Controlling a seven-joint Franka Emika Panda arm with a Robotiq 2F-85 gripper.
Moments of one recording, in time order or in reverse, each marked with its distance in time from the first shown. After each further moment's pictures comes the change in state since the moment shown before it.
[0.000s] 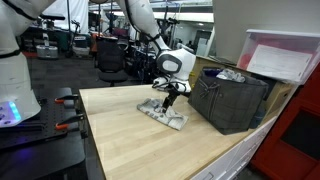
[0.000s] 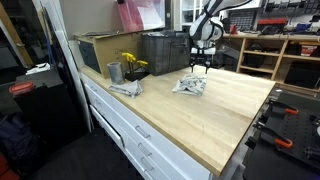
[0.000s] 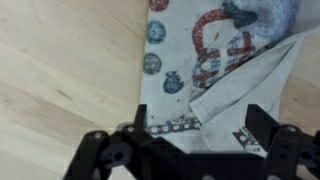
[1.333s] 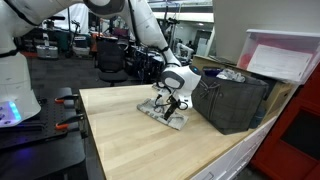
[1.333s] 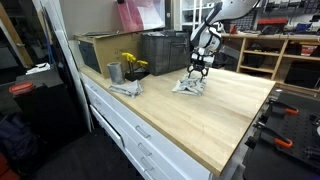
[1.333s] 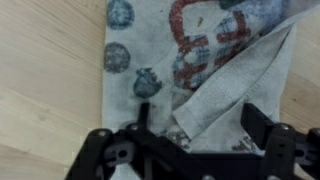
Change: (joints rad) arm -0.136 0.187 0.108 0.183 0.187 -0.024 -0.173
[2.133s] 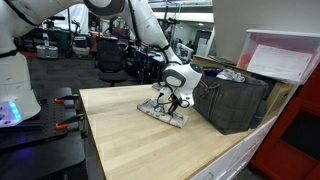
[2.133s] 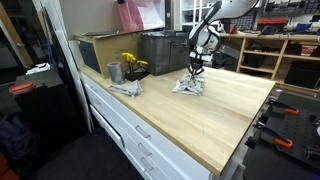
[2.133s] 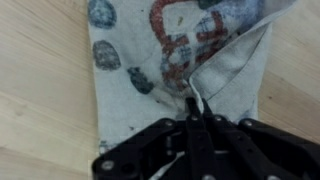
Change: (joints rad) arm -0.006 0.003 0.020 0.032 0.000 -0.001 0.000
